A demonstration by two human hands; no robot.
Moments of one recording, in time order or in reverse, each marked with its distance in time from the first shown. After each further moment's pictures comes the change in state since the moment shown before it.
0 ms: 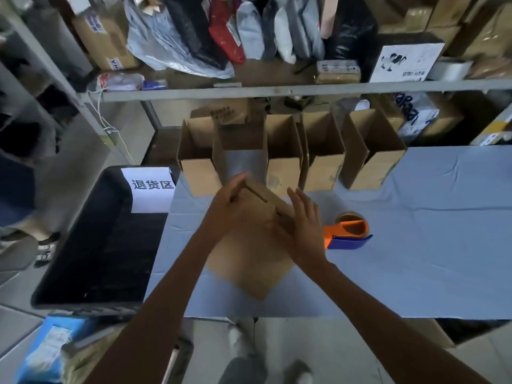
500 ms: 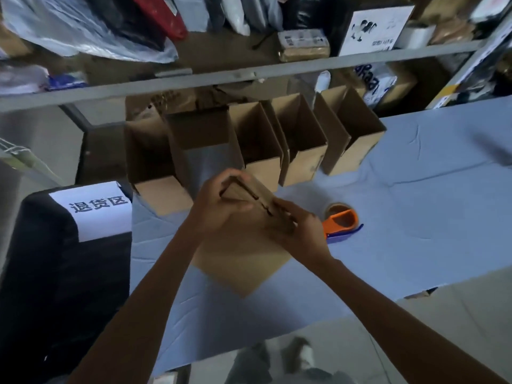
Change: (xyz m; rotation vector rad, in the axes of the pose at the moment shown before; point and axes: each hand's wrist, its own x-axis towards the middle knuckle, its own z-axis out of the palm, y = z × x) left_hand 0.106 -0.026 -0.014 -0.048 -0.340 0.086; right_hand 0.049 0.014 0.013 -0.003 -0.006 0.222
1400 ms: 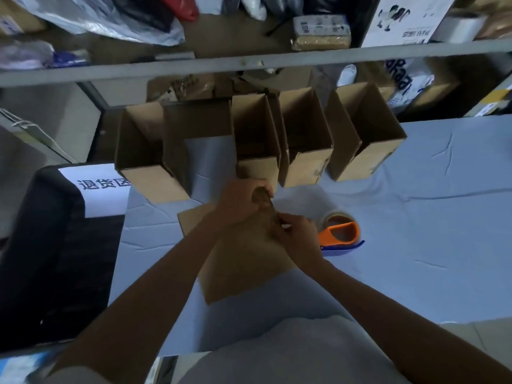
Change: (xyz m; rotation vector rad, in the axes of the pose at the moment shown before) left_hand 0.067 -0.039 0.081 0.512 -0.063 0.052; right_hand 0.033 0.073 0.004 0.076 -0.120 0.089
